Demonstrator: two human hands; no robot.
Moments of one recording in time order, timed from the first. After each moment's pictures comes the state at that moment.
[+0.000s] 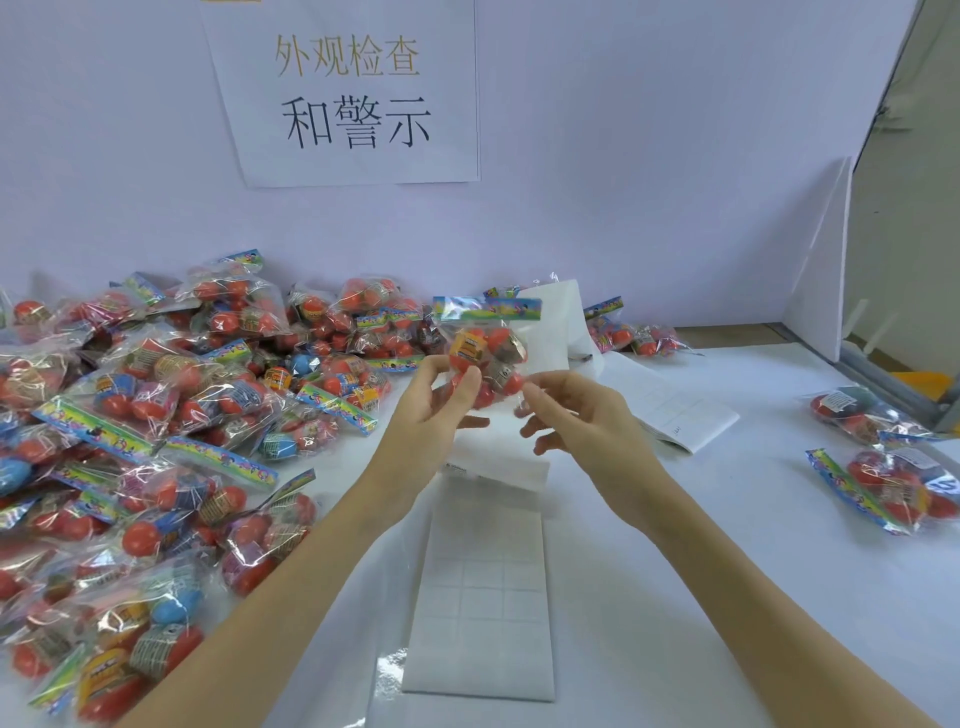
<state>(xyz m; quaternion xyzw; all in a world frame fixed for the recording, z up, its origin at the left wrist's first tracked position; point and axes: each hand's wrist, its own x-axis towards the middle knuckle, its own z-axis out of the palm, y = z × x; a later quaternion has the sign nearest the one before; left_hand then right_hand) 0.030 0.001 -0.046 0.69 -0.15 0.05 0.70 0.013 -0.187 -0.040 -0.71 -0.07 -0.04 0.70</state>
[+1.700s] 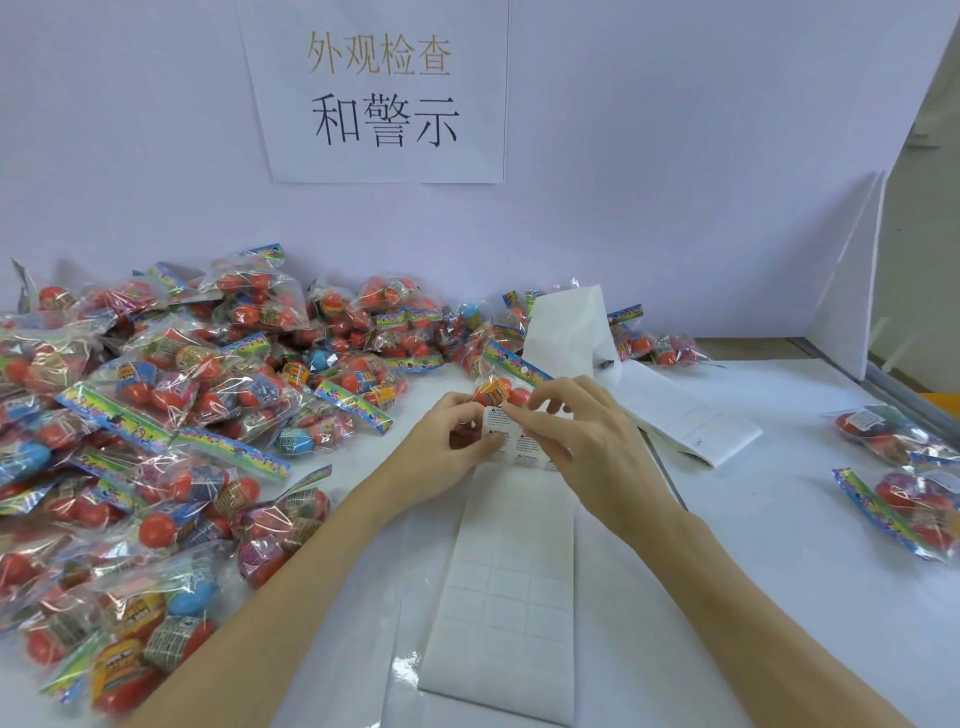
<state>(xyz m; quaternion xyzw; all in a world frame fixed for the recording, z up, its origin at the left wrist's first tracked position) 0.048 0.023 -0.066 0.84 -0.19 -0.01 0.51 0.028 -0.185 -0.062 -0.85 -0.31 -0.37 0.18</state>
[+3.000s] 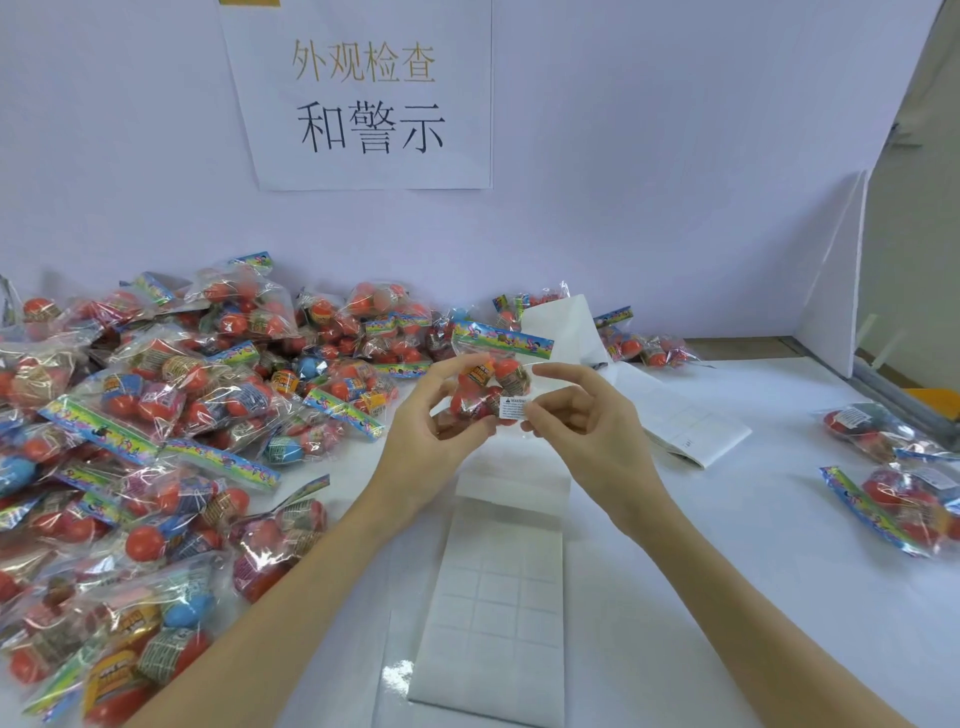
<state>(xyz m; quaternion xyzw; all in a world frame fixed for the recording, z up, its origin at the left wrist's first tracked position) 0.039 0.009 -0.063 0.69 -0.21 0.11 0.69 0.017 -0.179 -0.045 -0.73 -0.10 -0.14 0.66</state>
